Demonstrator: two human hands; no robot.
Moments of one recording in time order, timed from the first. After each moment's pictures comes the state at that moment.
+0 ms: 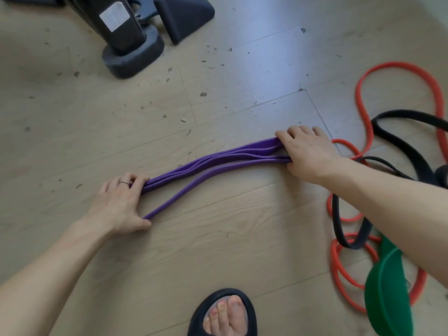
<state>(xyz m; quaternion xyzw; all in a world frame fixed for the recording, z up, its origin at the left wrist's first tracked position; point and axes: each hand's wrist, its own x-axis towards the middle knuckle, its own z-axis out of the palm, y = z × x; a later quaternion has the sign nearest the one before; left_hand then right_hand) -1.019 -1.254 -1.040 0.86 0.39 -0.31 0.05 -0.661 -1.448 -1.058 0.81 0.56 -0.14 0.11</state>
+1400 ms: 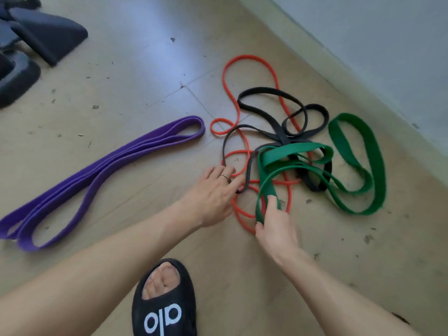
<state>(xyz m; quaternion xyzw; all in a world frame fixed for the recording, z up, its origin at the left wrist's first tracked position) -0.819 -1.508 -1.009 0.98 -0.08 -0.14 0.09 -0.803 -1.694 -1.014 0.96 0.10 -0.25 -0.02</state>
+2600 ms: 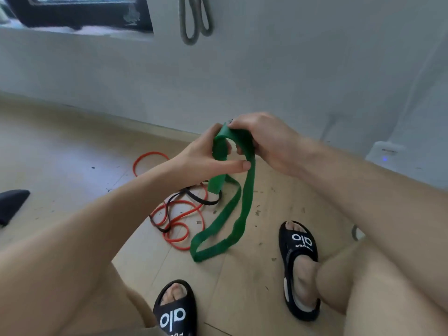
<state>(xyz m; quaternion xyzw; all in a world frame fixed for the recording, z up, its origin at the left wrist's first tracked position) -0.833 -1.717 -0.665 0.84 -0.19 -0.11 0.50 -0.842 -1.882 -0.622 0.77 0.04 -0.11 -0.63</state>
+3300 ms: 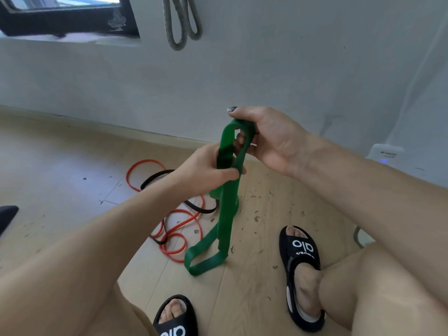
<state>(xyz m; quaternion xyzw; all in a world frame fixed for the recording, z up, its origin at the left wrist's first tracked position) -0.811 -1.736 -0.674 0.85 -0.20 -0.15 0.46 -0.820 -1.896 -0.617 0.63 -0.02 -0.11 -0.76</state>
